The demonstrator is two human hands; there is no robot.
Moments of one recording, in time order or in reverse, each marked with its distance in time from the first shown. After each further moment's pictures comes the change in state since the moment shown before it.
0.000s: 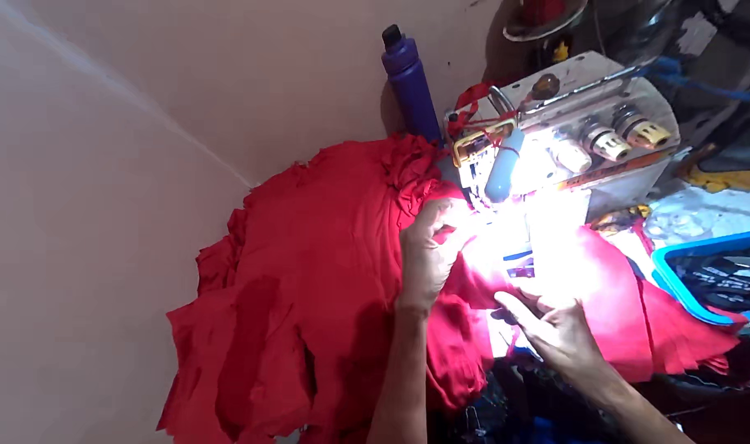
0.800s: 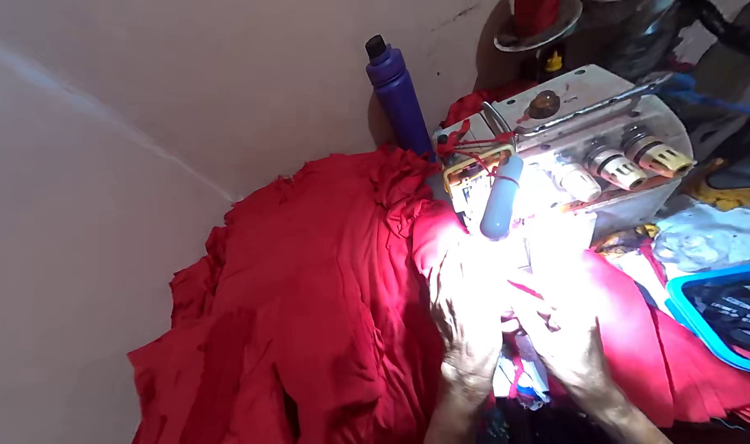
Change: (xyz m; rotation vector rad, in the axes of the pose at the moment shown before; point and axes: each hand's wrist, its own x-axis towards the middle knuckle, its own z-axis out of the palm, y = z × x) left_hand -0.023 0.002 0.071 0.692 0.055 -0.172; right_hand 0.024 0.026 0.004 0.034 0.173 -0.015
